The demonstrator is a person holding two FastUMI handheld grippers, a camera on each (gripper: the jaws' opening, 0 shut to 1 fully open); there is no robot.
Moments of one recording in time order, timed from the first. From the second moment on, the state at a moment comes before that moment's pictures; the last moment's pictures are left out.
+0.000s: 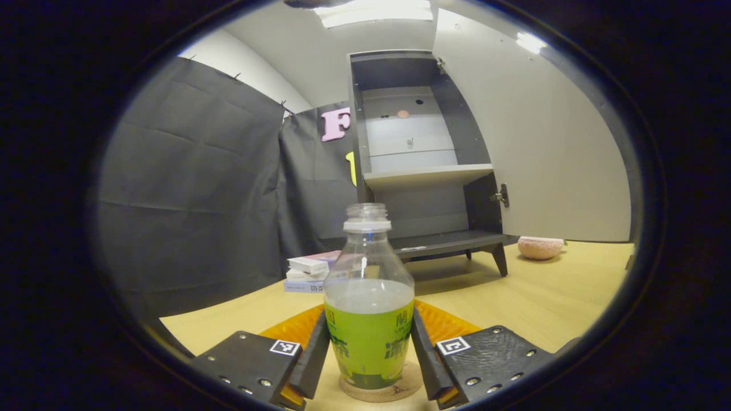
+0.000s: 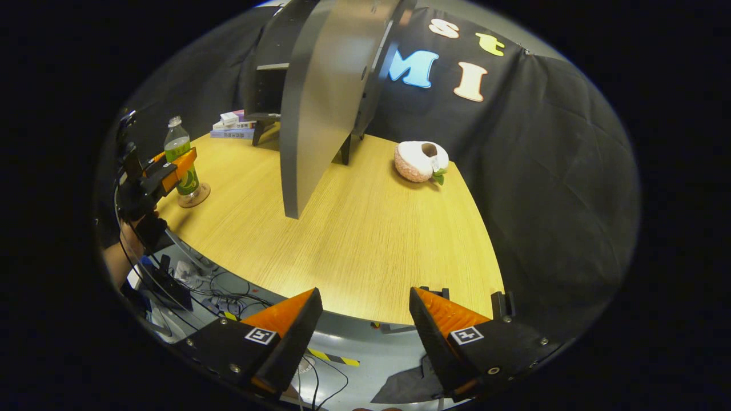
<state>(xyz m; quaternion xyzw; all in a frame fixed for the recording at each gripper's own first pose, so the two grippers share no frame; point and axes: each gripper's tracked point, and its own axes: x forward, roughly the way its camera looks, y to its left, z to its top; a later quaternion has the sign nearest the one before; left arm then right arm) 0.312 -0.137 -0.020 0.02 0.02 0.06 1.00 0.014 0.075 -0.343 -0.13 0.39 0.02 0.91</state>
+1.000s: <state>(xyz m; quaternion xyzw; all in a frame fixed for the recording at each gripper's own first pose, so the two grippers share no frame) 0.298 -0.127 0.003 0.00 0.00 0.07 1.00 0.011 0.096 -0.360 -0.12 0.39 0.04 0.91</state>
